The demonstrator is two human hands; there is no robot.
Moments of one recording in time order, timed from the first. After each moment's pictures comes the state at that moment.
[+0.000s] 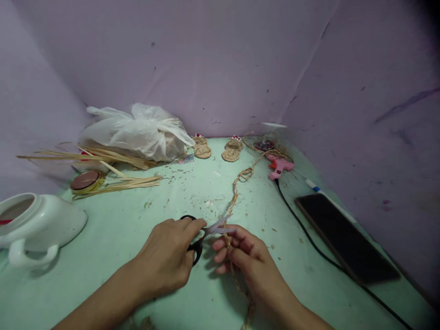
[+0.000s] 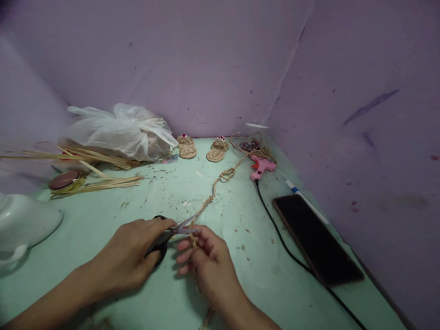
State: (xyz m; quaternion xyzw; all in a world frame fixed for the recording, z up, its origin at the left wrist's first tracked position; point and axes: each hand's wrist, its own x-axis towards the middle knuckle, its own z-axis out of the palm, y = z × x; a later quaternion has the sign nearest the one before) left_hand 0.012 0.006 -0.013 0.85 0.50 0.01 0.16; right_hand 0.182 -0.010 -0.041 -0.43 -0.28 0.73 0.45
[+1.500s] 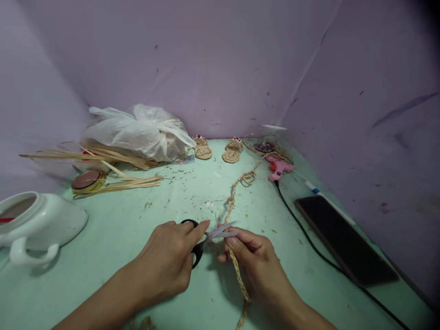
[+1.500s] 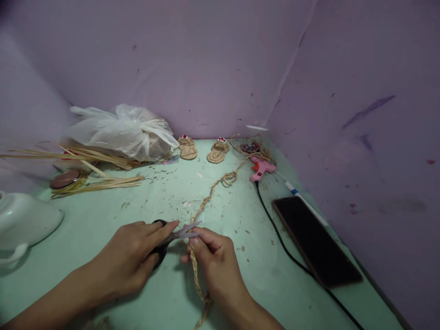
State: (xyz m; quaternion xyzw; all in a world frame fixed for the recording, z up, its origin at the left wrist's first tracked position) left_hand 0.010 0.003 -0.017 0.89 0.45 -0.02 0.10; right_hand 0.189 -0.010 -0.047 -0.43 -0.37 0.67 0.47
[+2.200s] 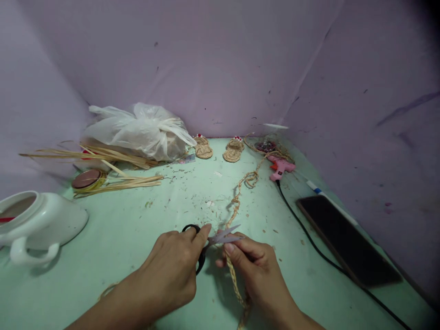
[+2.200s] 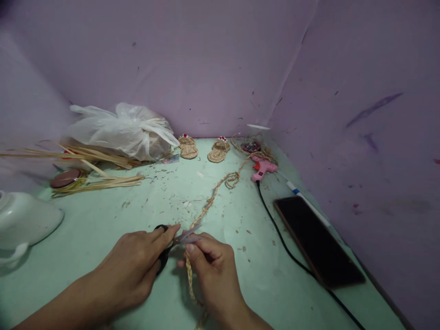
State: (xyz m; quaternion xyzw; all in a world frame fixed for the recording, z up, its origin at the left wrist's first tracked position) left_hand 0.019 -0.007 -0.018 0.86 0.48 -0.06 0.15; right_hand 0.183 -0.016 -0.037 -0.46 -0.43 0.61 0.48
